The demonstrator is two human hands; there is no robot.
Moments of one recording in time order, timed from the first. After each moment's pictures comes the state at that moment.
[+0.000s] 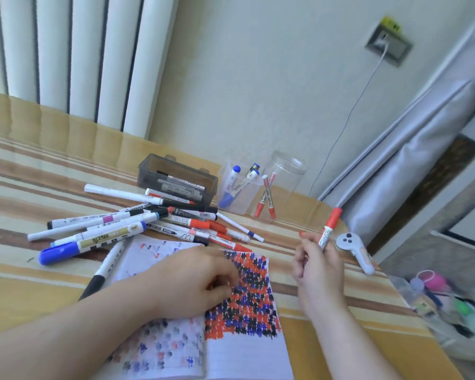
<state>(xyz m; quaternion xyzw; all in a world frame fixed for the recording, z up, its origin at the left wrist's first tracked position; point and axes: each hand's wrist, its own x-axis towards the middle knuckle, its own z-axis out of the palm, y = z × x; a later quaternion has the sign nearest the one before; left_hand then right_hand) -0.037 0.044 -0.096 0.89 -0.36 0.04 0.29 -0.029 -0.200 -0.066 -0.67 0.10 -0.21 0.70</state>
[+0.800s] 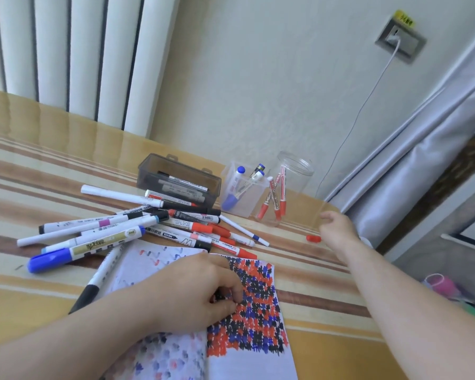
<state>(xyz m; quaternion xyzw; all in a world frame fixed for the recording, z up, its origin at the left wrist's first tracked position) -0.030 0.042 -0.101 0.88 -0.37 0.01 0.30 0.115 -0.305 -0.052 -0.92 0.20 -0.14 0.29</state>
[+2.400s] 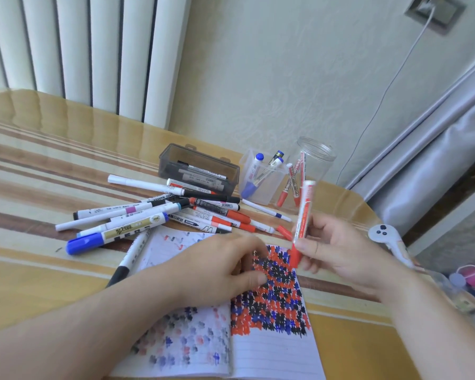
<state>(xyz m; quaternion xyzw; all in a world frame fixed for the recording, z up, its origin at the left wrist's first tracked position) -0.032 0.043 -0.094 0.88 -0.33 0.01 0.35 -0.014 -0.212 -0.020 -0.84 -0.13 0.15 0.50</state>
